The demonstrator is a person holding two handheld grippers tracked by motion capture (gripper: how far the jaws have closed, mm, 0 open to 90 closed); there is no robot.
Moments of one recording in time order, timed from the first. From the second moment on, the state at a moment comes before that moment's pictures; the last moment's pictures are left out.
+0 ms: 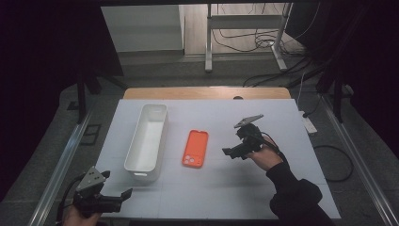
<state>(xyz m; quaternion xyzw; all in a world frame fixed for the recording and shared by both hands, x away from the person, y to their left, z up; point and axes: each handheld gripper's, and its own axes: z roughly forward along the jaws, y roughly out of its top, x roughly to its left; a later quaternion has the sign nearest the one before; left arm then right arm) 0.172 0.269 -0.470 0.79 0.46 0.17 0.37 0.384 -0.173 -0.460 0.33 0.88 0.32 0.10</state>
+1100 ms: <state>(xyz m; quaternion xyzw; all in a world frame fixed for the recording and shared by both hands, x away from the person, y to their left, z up) 0.172 0.269 -0.470 0.79 0.46 0.17 0.37 0.417 -0.109 -0.474 0.30 0.90 0.31 0.08</state>
